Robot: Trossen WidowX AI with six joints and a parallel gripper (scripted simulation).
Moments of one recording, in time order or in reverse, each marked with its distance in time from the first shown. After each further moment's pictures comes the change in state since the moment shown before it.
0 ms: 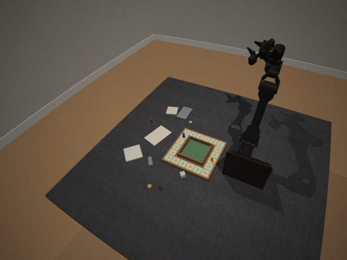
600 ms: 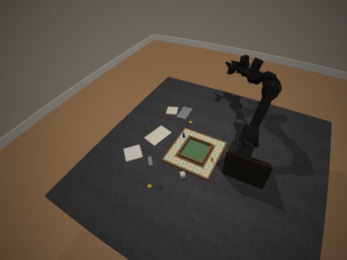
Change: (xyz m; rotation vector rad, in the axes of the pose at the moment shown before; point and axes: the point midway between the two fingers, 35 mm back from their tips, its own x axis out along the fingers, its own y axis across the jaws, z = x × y) arm 0.080 0.106 -0.122 0.660 0.089 0.060
